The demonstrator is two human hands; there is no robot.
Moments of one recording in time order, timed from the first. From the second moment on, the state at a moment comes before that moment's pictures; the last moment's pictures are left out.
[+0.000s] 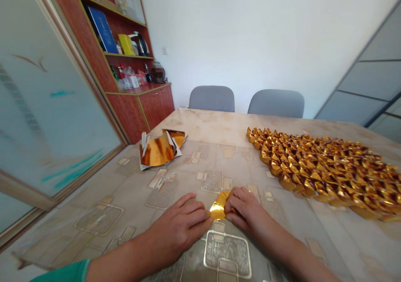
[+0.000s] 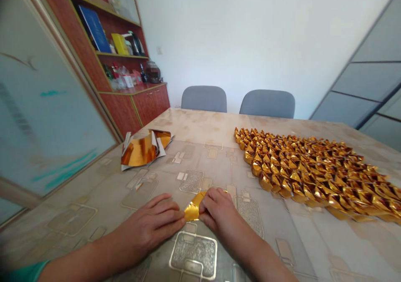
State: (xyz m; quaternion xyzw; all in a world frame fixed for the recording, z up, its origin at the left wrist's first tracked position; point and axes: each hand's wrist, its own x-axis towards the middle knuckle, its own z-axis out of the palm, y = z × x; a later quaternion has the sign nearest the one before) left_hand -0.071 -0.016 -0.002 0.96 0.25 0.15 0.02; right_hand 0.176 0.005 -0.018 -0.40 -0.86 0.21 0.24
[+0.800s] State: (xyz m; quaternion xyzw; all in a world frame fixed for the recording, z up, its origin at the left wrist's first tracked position) left_hand -0.023 0.013 -0.012 0.84 0.45 0.27 0.14; right_hand 0.192 0.025 -0.003 -0.47 -0.81 0.20 0.27
